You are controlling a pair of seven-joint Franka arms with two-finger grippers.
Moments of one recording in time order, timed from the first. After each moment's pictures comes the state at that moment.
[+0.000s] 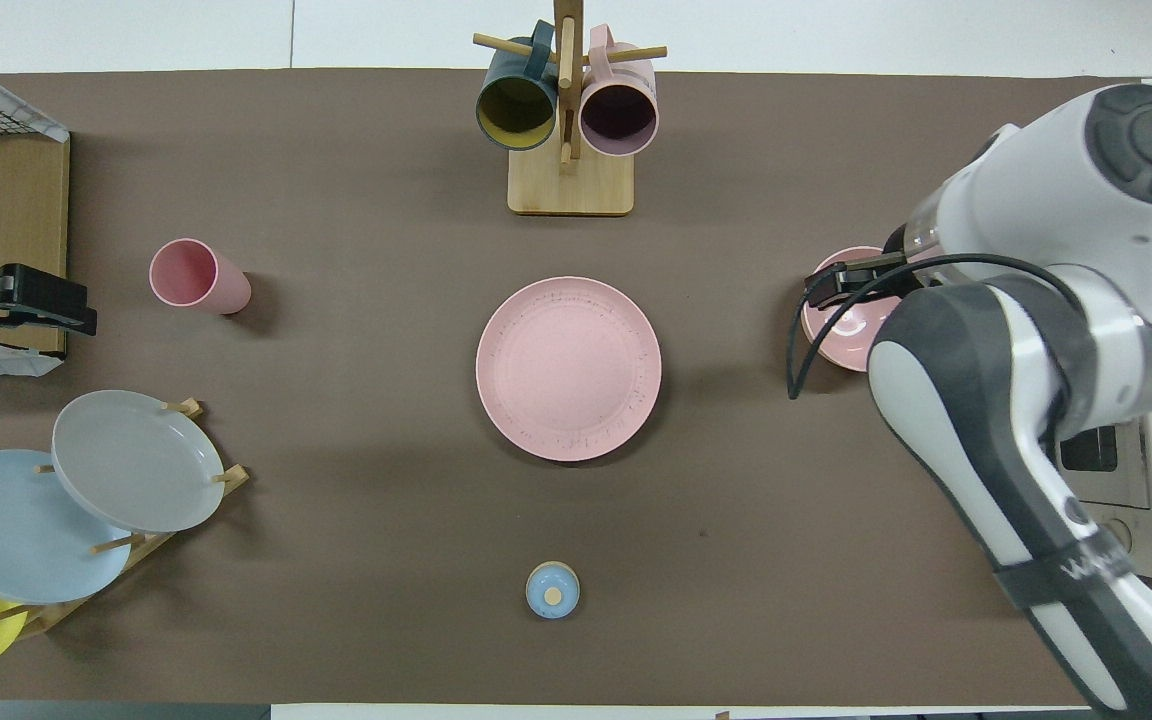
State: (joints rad) left arm 0.01 -0.02 -0.07 -1.61 -0.01 1.54 -0.04; right arm 0.03 0.17 0.17 -1.82 -0.02 2.00 0.11
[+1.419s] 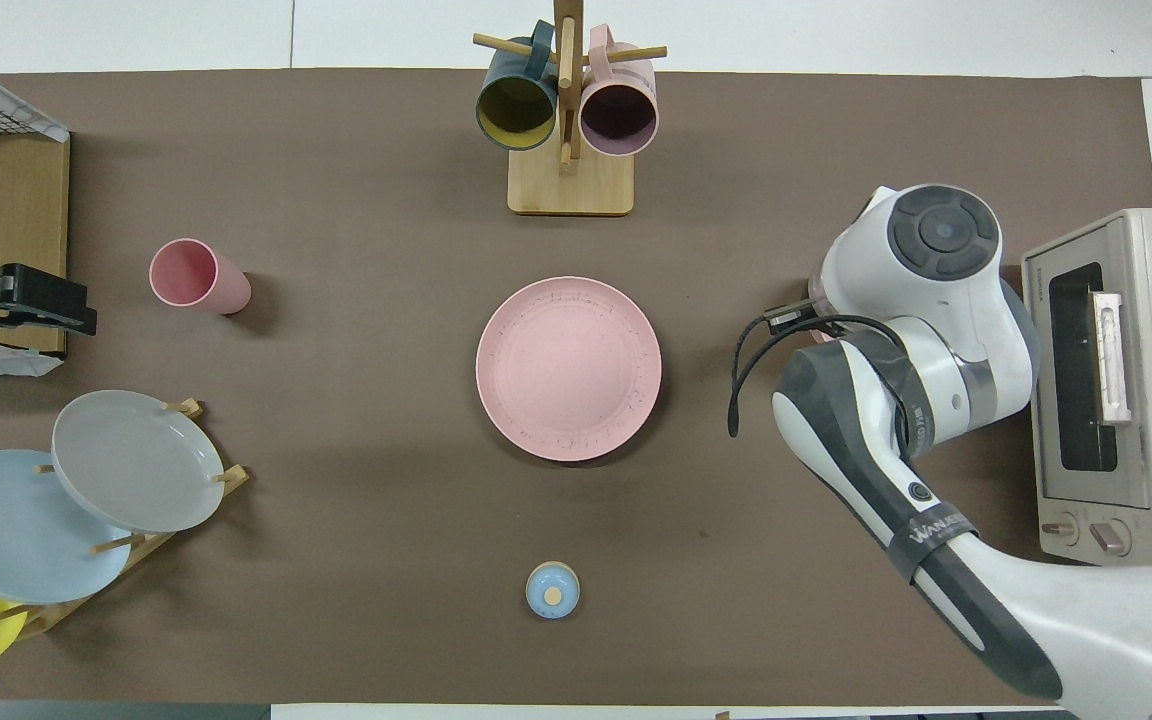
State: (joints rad) left arm 0.01 -0.02 -0.07 -1.61 -0.01 1.54 -0.04; right arm 0.13 0.25 0.18 -1.84 -0.15 2.05 0.18
